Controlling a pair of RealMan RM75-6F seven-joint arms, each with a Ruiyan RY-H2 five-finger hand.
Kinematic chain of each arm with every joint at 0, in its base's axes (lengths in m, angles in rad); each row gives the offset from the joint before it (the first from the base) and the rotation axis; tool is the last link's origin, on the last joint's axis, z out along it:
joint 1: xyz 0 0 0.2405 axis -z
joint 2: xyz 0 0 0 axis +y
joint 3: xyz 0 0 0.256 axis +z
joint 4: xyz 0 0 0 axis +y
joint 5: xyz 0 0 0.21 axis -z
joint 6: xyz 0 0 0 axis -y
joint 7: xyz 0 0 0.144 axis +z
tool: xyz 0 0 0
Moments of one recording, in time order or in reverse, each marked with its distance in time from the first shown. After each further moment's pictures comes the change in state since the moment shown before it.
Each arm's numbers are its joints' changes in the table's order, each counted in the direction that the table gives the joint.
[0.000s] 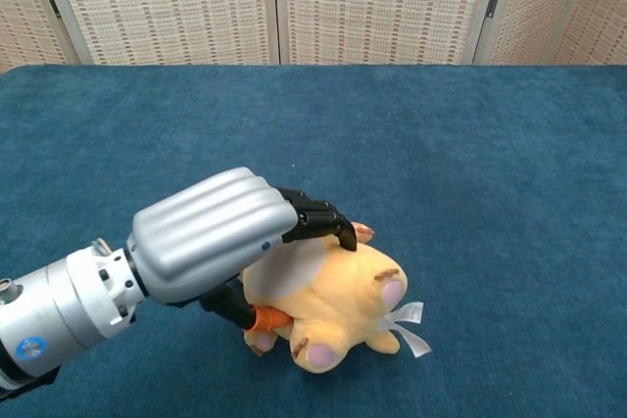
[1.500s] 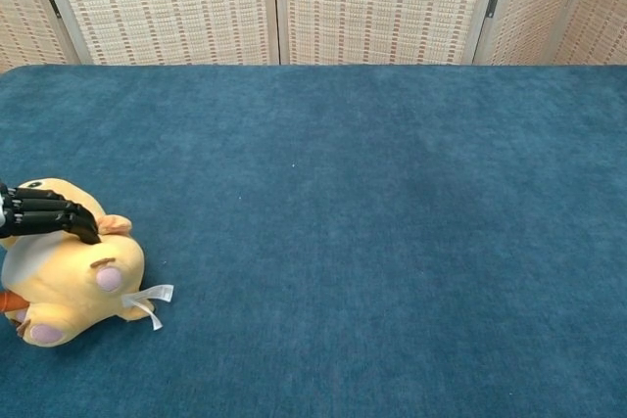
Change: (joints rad) left arm -0.217 0.085 0.201 0.866 -0.113 -0.448 -0.674; right arm 0.004 -0.004 -0.027 -0.255 0.107 0.031 -0.330
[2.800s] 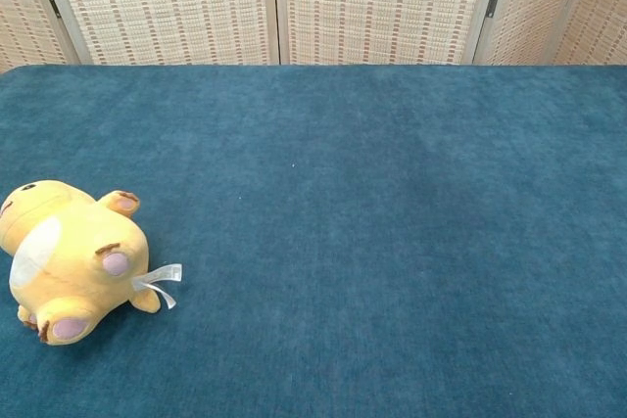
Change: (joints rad) left arm -0.266 0.541 -0.037 -0.895 0.409 -0.063 0.040; right arm 0.017 -0.018 0.070 -0.002 -0.045 -0.056 -0.167
